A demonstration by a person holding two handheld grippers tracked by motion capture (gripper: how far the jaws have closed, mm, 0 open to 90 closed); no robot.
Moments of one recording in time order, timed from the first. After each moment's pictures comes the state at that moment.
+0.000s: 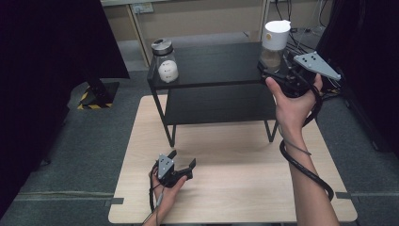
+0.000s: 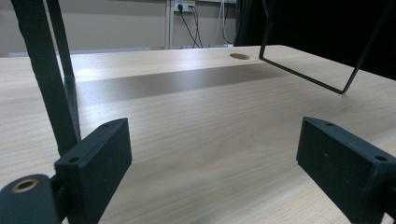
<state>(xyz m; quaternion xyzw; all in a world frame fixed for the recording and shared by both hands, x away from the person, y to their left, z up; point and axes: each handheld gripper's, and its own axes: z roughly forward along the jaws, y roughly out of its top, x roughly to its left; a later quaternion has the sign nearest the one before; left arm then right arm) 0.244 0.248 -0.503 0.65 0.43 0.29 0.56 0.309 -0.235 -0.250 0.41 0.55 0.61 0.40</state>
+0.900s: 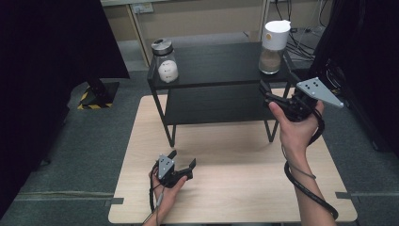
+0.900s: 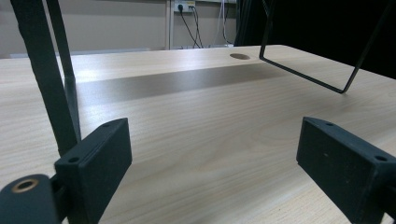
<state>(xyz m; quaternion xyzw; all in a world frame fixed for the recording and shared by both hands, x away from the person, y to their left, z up) 0.243 0.248 -0.503 0.65 0.43 0.29 0.56 0.278 -0.251 -0.294 0.39 0.56 0.62 0.39</state>
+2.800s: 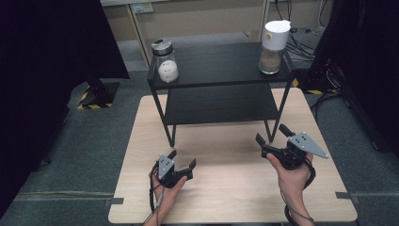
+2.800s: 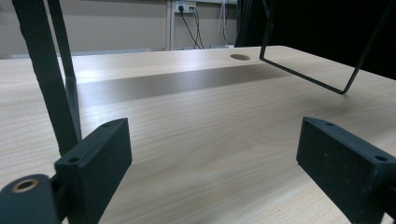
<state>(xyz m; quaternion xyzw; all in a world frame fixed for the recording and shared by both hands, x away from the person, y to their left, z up) 0.242 0.247 -0.504 0.65 0.43 0.29 0.56 0.236 -0.270 -0.412 0.42 0.60 0.60 0.32</state>
